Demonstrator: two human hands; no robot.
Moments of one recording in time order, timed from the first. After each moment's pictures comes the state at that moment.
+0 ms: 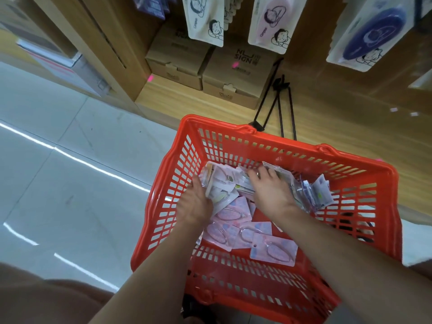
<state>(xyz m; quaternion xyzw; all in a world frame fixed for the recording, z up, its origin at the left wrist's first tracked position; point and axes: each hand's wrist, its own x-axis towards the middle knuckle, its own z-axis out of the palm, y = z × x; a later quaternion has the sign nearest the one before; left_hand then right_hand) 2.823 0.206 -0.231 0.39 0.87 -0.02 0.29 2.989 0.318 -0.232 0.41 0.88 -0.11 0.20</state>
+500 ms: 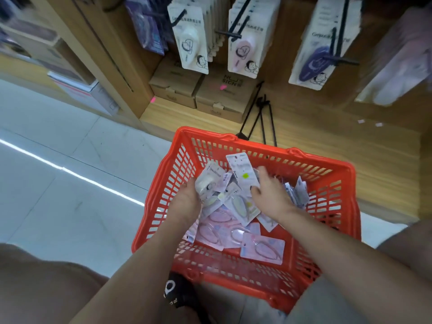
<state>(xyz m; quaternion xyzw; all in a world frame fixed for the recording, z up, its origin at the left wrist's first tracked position) 2.826 0.195 -0.182 0.41 0.85 0.11 0.30 3.025 0.314 -0.169 0.51 0.80 -0.32 0.03</state>
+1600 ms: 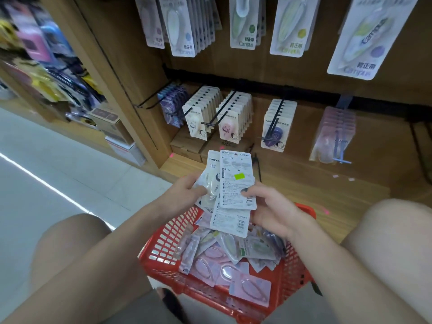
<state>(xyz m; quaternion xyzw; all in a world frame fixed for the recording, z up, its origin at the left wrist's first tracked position) 2.872 0.215 0.063 0.40 0.75 0.31 0.44 3.073 0.332 0.004 0.25 0.36 -0.89 -0.13</state>
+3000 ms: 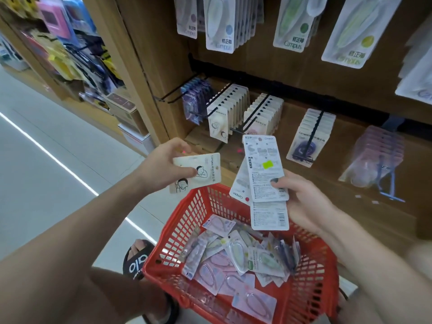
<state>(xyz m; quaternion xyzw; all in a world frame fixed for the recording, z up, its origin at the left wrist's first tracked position) 2.765 0.231 0.086 0.40 0.81 0.32 0.30 3.040 0.379 0.041 0.28 0.43 -0.85 -0.14</state>
